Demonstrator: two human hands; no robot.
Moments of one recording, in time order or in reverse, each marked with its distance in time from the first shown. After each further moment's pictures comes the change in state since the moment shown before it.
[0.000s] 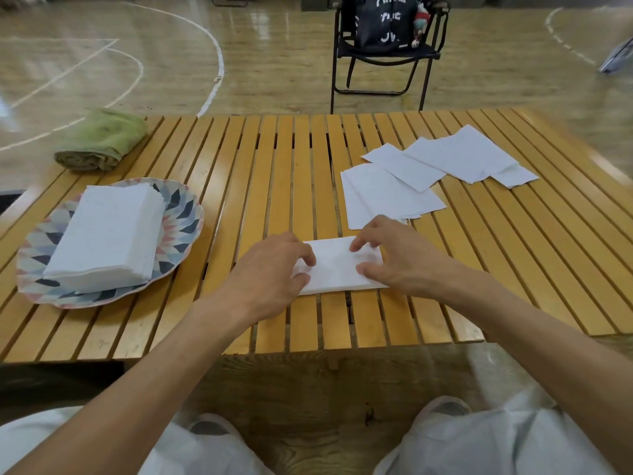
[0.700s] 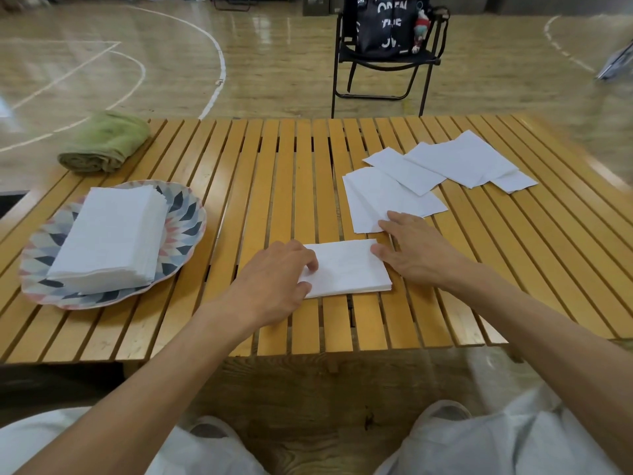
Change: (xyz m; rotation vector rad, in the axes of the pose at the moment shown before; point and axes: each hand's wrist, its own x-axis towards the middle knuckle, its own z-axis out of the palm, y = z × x) left_hand 0.003 -0.004 0.009 0.062 -0.058 0.029; right_hand 0.019 0.031 -0.002 -0.249 -0.002 0.184
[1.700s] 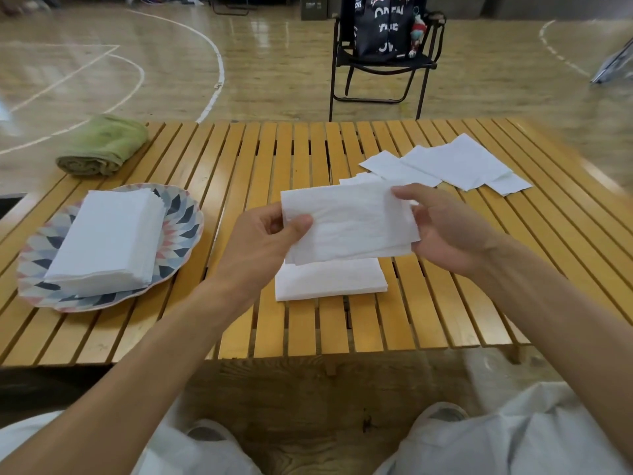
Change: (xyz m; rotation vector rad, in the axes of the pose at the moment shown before) left_hand 0.004 0.009 -0.034 -1.195 0.300 -0.096; right_hand -0.022 -0.007 -0.055 1.670 -0.142 0.061
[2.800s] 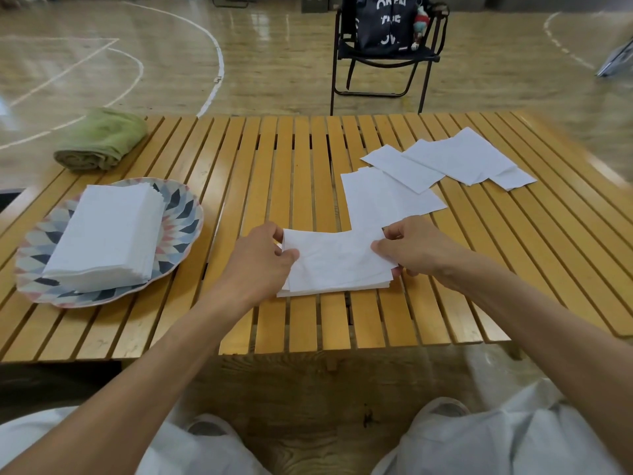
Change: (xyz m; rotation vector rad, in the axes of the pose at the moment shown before) left_hand 0.004 -0.037 -0.006 0.697 0.062 -0.194; right_hand 0.010 0.037 0.005 -1.050 0.212 0.121
